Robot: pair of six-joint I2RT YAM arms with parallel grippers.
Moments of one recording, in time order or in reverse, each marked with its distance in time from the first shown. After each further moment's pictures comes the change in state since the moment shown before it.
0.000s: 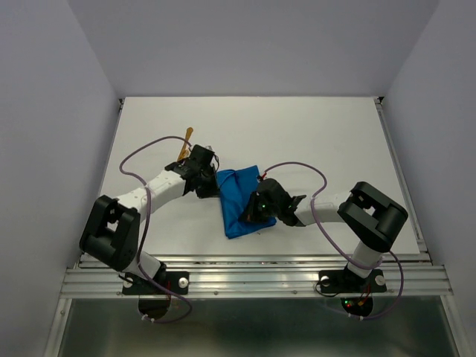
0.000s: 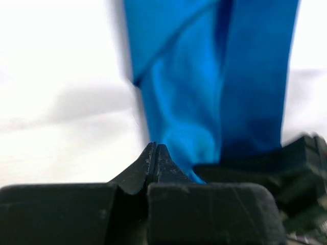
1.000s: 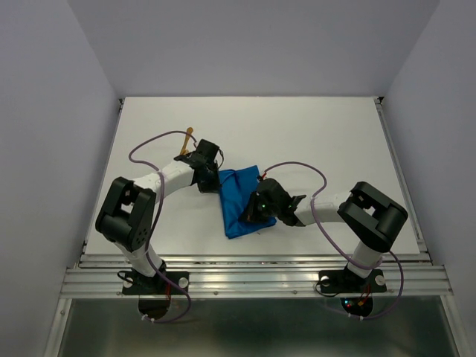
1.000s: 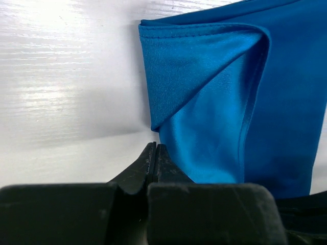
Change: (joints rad) left arm 0.055 0.244 0.126 0.017 -0.063 0.088; right arm 0.000 0.000 0.003 -0.003 0.000 -0.004
